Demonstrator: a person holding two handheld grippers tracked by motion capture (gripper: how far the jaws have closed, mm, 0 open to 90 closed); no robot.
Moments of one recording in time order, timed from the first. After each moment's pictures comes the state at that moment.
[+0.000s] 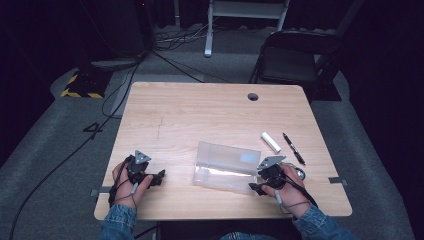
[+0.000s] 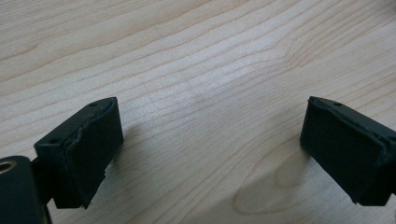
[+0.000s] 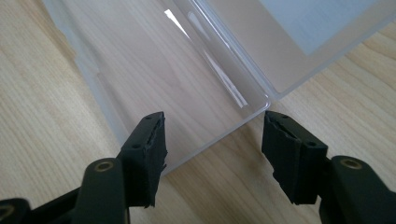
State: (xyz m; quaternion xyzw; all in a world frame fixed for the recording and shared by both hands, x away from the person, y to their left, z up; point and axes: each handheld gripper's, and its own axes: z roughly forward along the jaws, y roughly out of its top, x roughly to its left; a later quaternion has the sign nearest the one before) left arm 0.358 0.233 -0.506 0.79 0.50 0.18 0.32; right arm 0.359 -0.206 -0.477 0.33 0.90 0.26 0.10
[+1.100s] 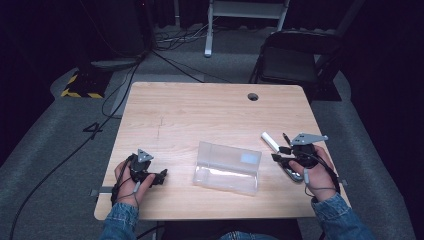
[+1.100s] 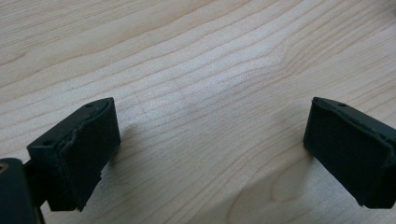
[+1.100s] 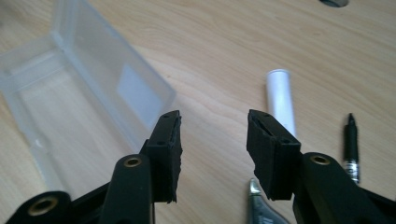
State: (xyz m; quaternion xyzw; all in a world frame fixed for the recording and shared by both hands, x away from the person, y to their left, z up) left arm 0.363 0.229 -0.506 0.79 0.49 0.18 0.31; right arm 0.390 -0.273 -0.412 0.38 0.83 0.36 0.17
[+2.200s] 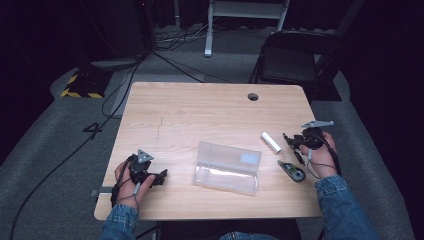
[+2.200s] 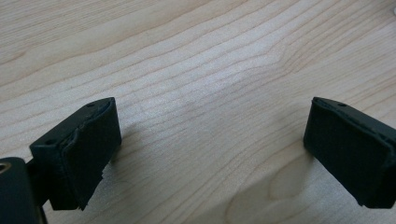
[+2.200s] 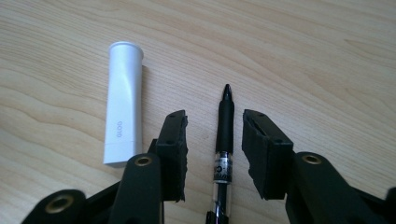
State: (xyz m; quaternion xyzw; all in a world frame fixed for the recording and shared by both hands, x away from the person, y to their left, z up) left arm 0.361 0.228 -0.506 0.79 0.50 0.18 0.31; right arm 0.475 -0.336 -0.461 0.48 0.80 0.31 0.20
